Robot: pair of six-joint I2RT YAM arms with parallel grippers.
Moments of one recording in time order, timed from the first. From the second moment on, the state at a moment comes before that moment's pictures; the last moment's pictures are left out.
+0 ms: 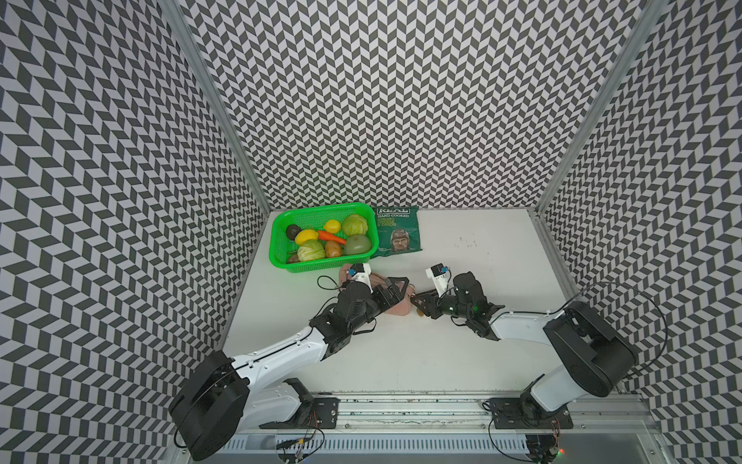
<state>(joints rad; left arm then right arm) -0.76 1.18 0.54 0.30 0.00 -1.12 0.60 1.58 0.56 0.52 -0.44 0.42</state>
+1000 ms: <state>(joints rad) -0.81 1.26 0.58 0.38 0.05 -1.24 0.61 1.44 0.62 0.24 -0.40 0.35</state>
